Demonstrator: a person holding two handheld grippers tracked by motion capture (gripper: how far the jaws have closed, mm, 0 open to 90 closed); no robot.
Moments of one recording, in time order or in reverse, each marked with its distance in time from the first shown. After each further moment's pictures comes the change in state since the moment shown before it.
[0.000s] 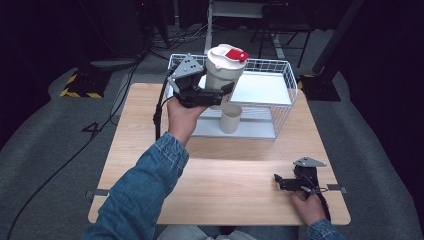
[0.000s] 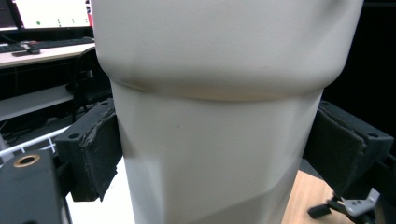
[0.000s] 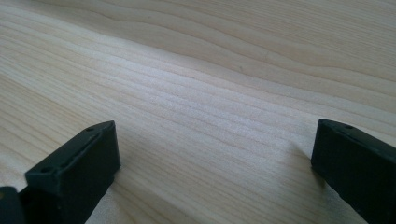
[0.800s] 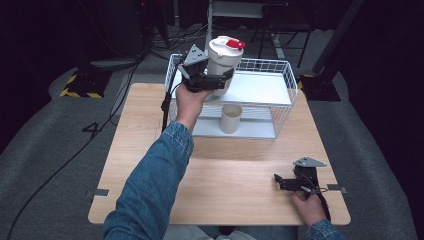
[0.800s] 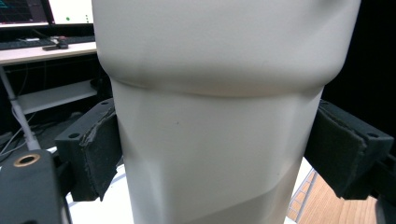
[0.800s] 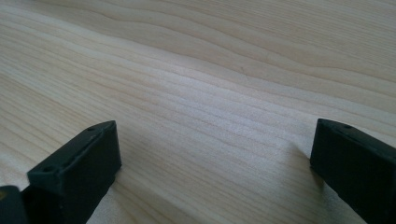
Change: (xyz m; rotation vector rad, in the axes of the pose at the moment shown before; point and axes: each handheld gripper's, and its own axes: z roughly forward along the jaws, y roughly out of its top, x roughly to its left) left arm 0.046 -0.018 0.053 0.001 0.077 -0.016; right arm 0.000 0.000 0.000 -0.003 0.004 -0.004
